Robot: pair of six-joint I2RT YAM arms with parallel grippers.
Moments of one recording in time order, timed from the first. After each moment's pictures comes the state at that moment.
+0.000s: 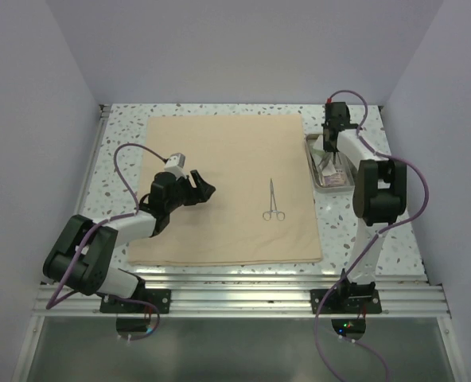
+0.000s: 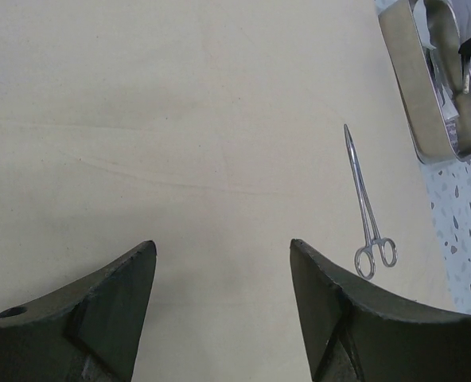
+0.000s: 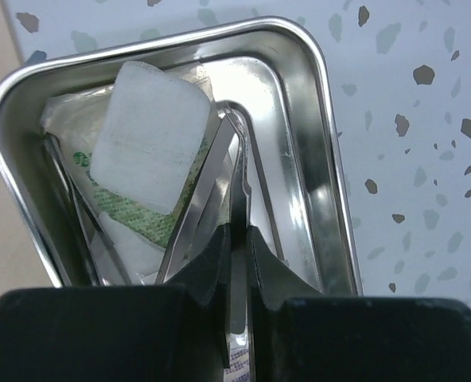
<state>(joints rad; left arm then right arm) -0.38 1.43 0.50 0.51 0.15 -0.59 0.06 2.03 1.58 -0.43 0.35 0.01</state>
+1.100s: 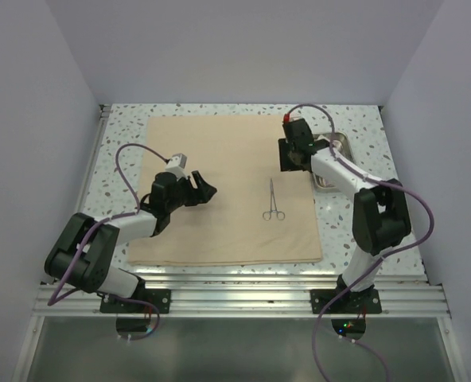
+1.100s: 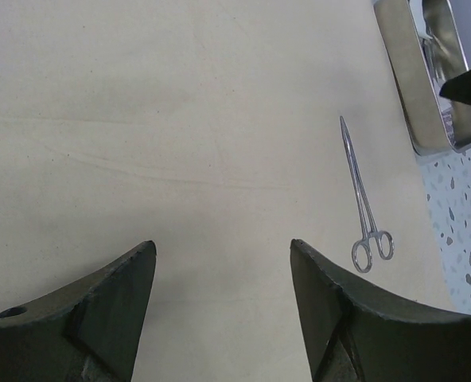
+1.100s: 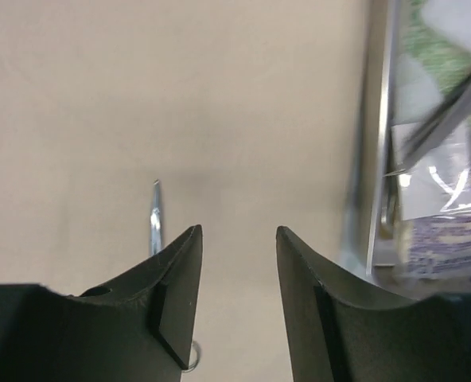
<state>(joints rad) -0.38 1.45 0.50 0.51 0.17 -0.59 0.36 1.79 1.37 -0.50 0.26 0.21</state>
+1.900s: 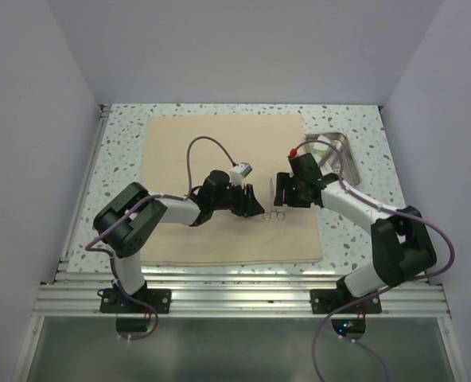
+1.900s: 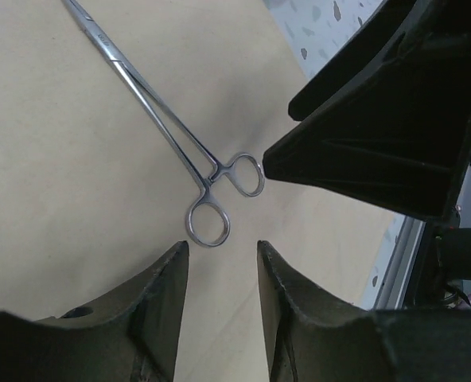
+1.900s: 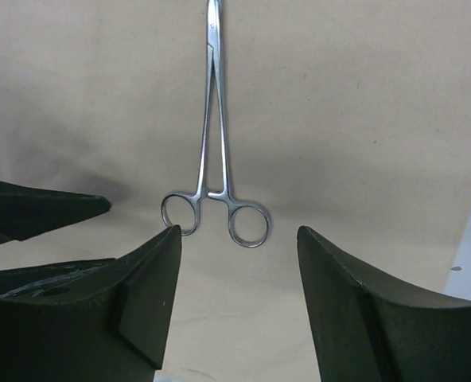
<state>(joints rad) -0.70 1.82 0.81 0.53 0.42 -0.53 0.44 1.51 0.93 -0.43 0.00 0.46</state>
